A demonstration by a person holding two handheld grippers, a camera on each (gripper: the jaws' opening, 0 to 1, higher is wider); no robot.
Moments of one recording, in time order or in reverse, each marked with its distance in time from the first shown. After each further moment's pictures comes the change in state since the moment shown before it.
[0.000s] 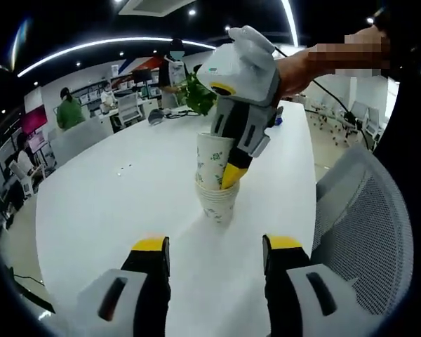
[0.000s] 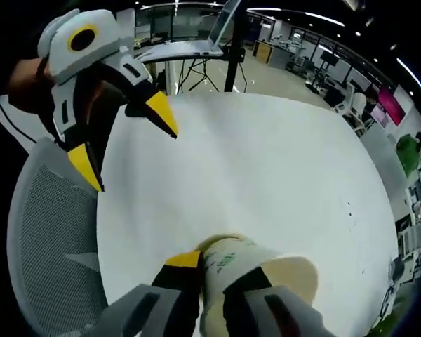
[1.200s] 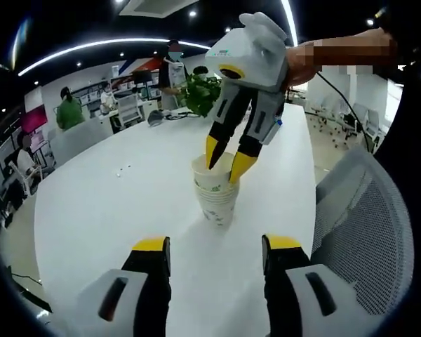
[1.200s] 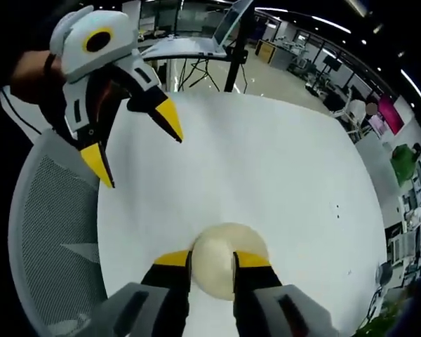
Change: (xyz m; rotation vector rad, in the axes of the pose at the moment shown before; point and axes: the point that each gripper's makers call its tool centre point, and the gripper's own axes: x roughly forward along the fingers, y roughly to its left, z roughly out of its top) left arm 0.002 0.000 0.002 -0.016 -0.016 0.001; right arm -0.024 -0.003 -0.002 -0.052 0.022 -0.043
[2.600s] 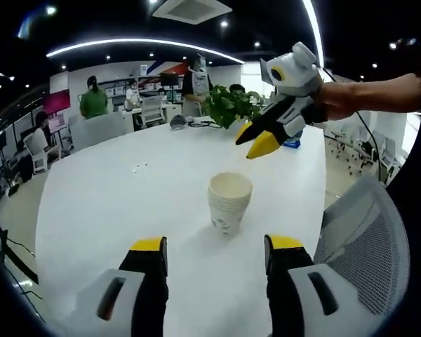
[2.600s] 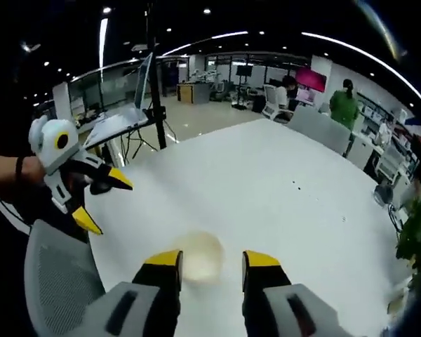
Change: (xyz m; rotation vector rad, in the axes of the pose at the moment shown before) left arm -0.004 0.017 -0.005 -0.163 -0.083 0.111; right arm -0.059 -0.030 -0.023 0.541 -0.377 -0.202
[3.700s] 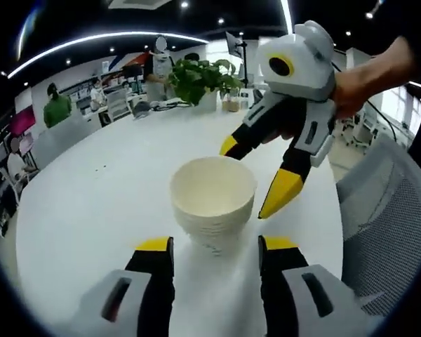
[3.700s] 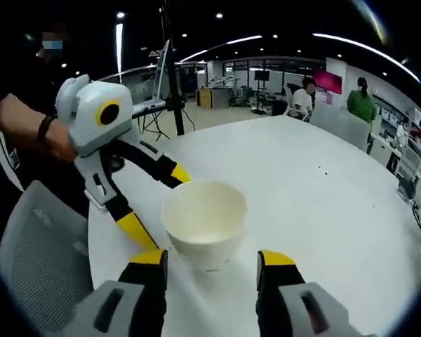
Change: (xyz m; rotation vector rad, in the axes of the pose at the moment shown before) left arm 0.119 -0.029 -0.016 0.219 0.138 -0.166; right arm 0.059 0.015 -0.064 -0.085 -0.015 0.141
